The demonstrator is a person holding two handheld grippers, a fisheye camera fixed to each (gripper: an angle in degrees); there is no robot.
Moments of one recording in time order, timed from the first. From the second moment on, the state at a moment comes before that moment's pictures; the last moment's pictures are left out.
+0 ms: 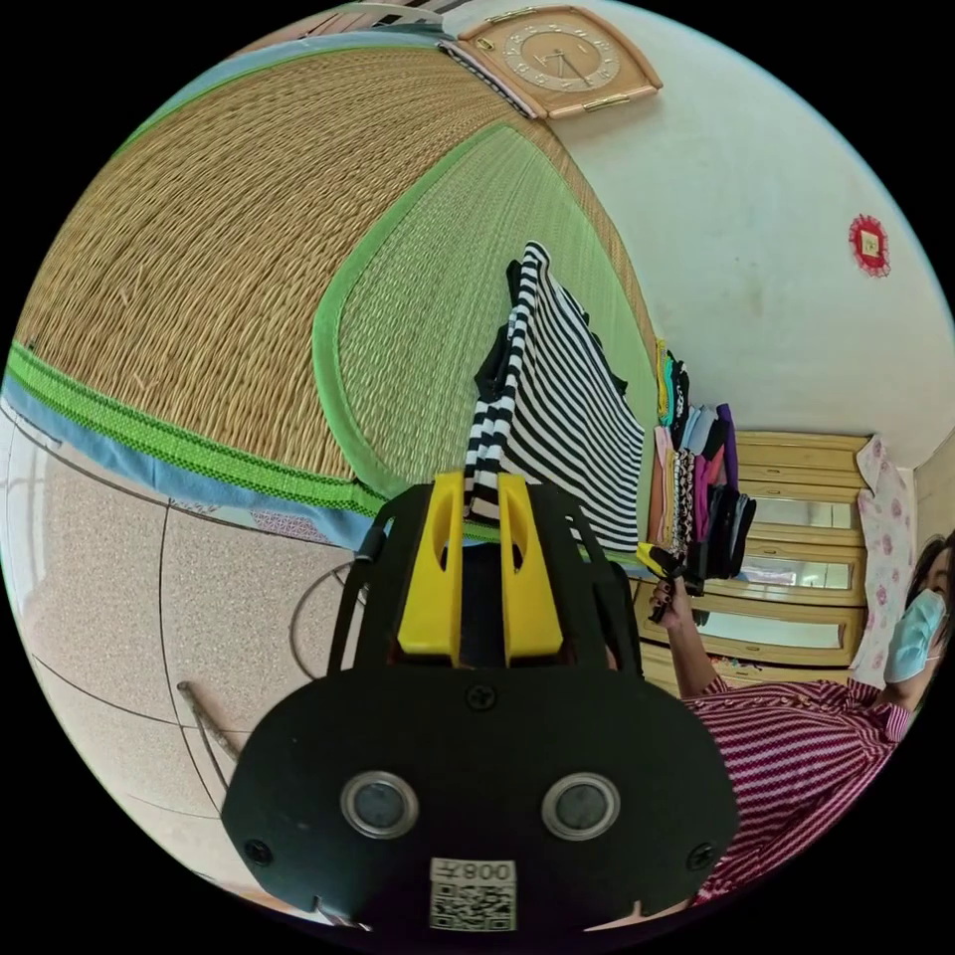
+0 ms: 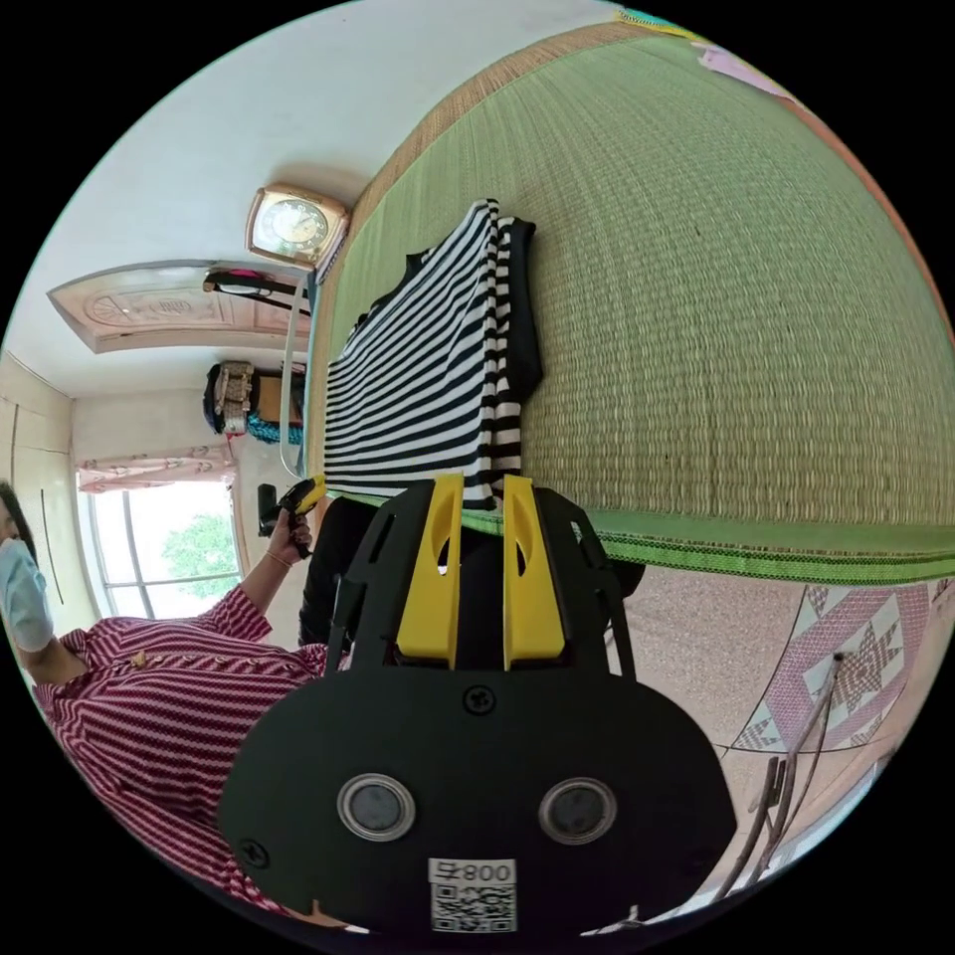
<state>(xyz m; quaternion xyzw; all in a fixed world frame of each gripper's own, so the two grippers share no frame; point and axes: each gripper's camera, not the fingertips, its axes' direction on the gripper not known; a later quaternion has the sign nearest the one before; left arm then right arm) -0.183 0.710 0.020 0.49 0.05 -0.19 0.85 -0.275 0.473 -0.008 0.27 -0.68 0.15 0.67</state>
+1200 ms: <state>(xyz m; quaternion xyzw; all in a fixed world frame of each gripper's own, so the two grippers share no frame) -0.124 0.593 0.112 0.51 -0.05 -0.09 0.85 -0.219 0.555 -0.005 0.32 -0.69 0.17 0.62</state>
